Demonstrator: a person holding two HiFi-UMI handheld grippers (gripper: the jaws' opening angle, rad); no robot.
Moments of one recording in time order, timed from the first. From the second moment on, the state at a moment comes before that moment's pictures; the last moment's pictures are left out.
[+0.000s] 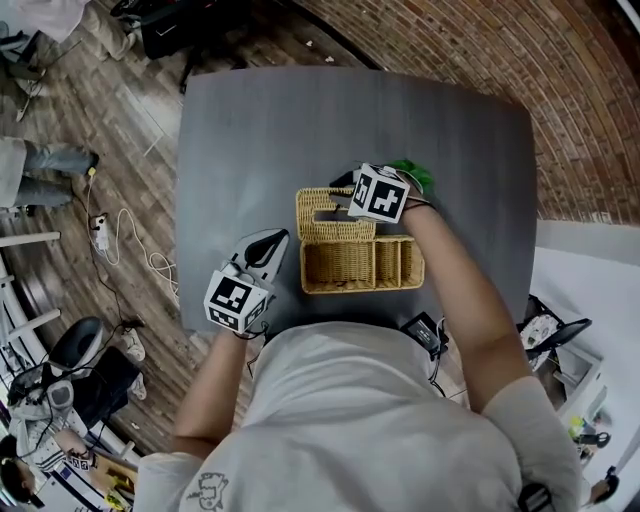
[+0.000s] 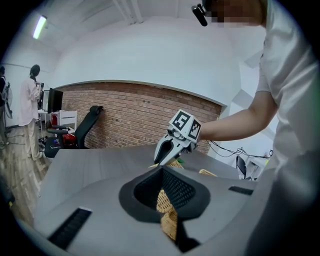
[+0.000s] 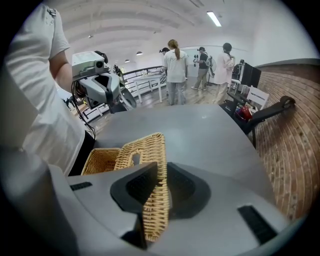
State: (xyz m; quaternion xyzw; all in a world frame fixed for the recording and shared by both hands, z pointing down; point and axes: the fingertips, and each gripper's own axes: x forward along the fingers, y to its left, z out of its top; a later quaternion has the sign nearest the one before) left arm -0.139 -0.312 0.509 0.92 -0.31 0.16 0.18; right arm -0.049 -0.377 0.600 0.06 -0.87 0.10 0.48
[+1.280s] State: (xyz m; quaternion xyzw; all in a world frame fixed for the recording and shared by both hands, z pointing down) left arm -0.090 -0.184 0.462 0.90 -0.38 0.15 0.13; right arm -0.006 -0.231 0.541 0.12 -0.91 0.04 0.39
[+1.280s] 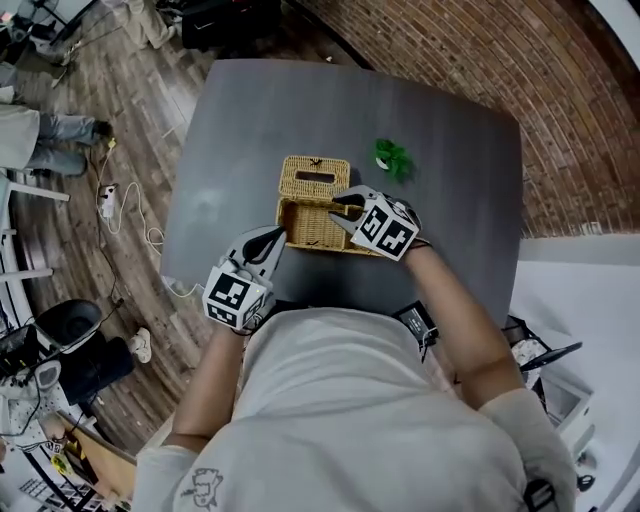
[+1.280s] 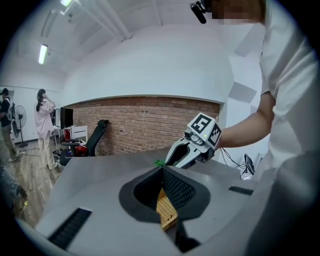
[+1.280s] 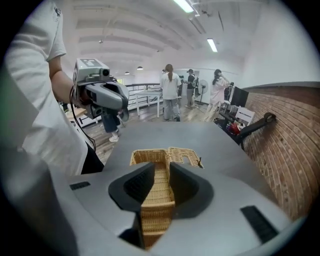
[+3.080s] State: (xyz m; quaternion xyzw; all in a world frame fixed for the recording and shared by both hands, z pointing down) left arm -0.168 0.044 0.327 0.93 -0.35 0.07 0.04; right arm -0.074 0.036 0.364 0.27 -0.94 -0.05 0.19
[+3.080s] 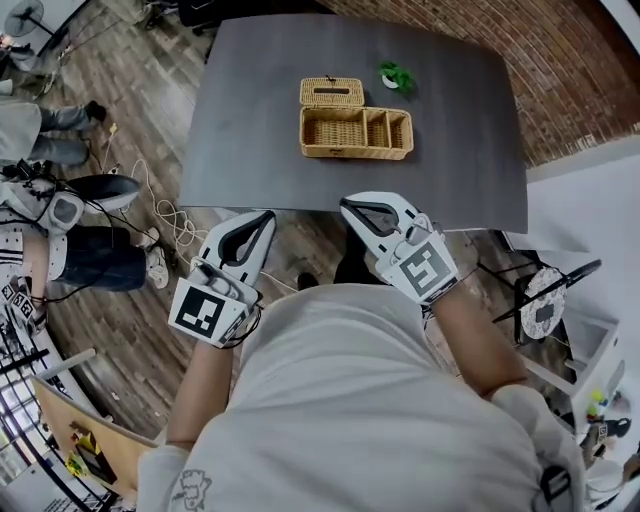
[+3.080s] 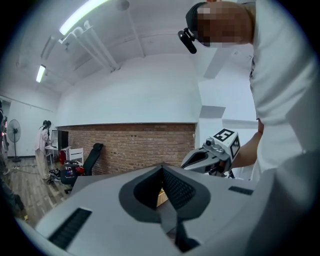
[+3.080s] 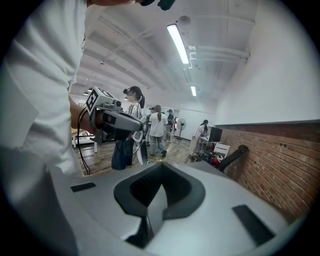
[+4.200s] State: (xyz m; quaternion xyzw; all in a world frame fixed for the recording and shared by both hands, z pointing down) left arm -0.188 0.101 0.318 0.94 -0.35 0.04 0.03; right arm -0.063 0.102 0.318 0.37 -0.92 -0.06 0.08
